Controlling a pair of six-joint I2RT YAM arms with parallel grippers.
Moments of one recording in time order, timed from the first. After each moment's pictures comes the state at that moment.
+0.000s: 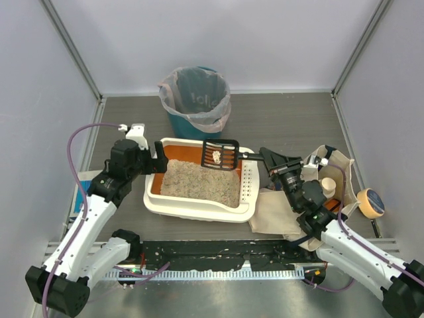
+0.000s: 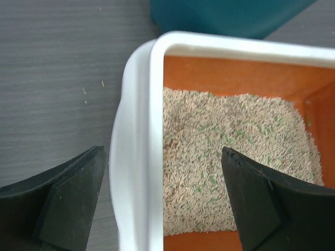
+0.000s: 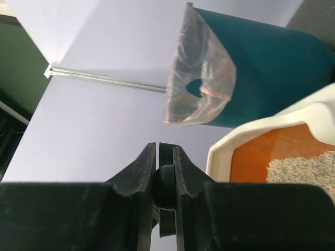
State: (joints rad) left arm -0.32 0.86 0.82 -0.53 -0.06 -0.26; right arm 0.65 0.63 0.22 0.57 0.36 1.44
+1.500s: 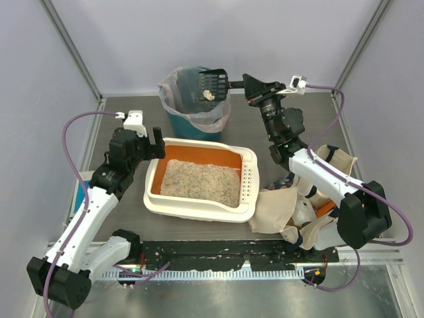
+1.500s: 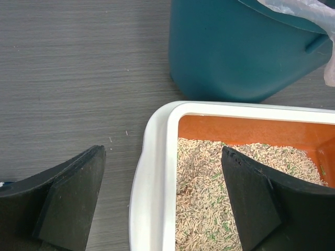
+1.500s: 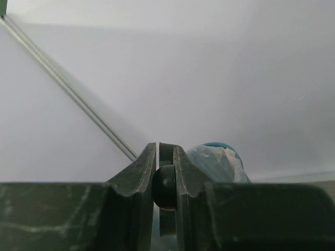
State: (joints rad) left arm -0.32 0.93 0.90 -0.35 -0.17 -0.18; right arm 0.50 1.40 1.02 0.83 0.25 0.71
